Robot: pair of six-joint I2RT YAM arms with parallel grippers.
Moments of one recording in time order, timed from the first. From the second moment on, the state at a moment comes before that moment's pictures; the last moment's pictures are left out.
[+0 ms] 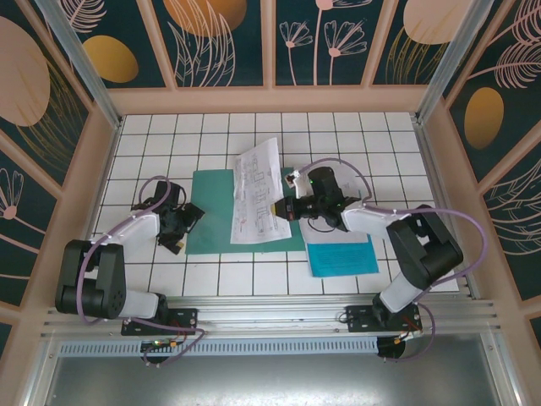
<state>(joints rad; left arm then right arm) -0.14 1.40 0.66 -0.50 0.15 -1.13 0.57 1.62 0.77 0.21 -0.68 0.53</state>
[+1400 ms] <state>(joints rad) -0.13 1.38 0.63 -0.47 0.17 -1.13 0.68 1.92 0.88 0.47 -0.67 0.80</state>
